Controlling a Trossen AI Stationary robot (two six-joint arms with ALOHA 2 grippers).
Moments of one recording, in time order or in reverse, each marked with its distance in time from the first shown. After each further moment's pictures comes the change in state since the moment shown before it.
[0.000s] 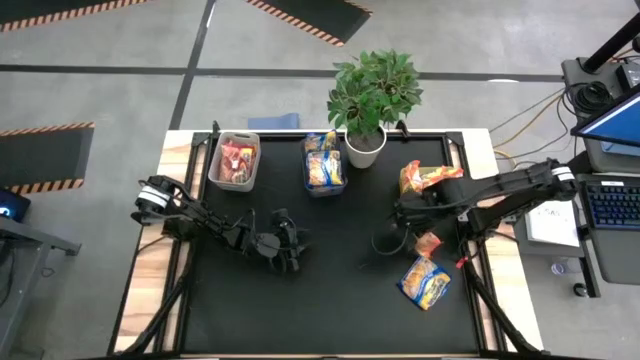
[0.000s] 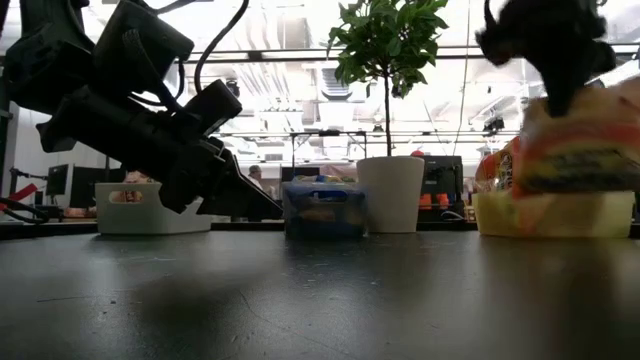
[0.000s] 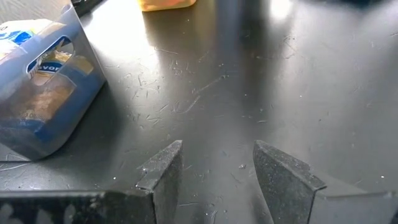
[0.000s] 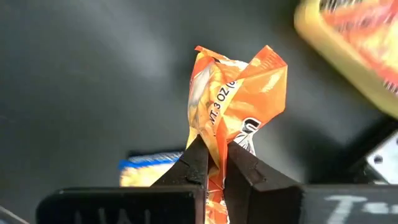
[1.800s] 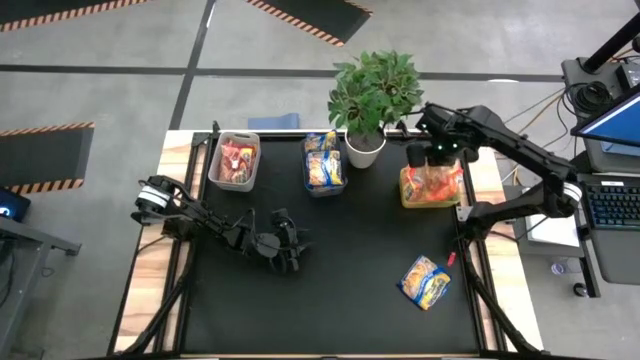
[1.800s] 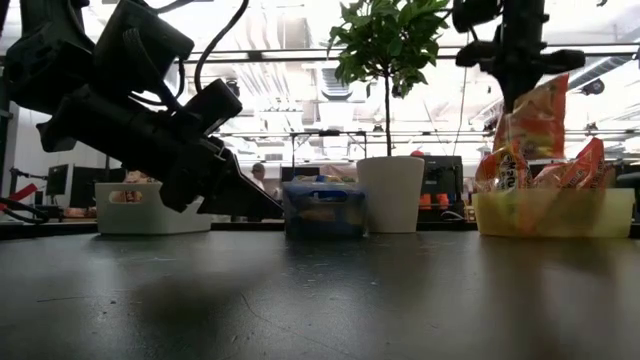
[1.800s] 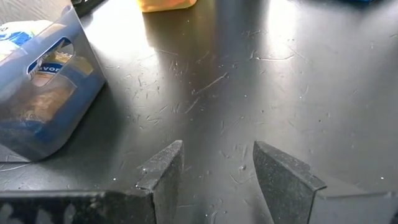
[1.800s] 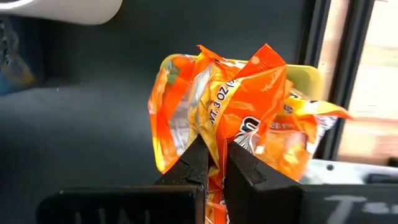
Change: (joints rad) left arm 0.000 0.000 0.000 0.003 0.000 0.000; right arm -0.807 -0.043 0.220 -0.182 0.075 -0.233
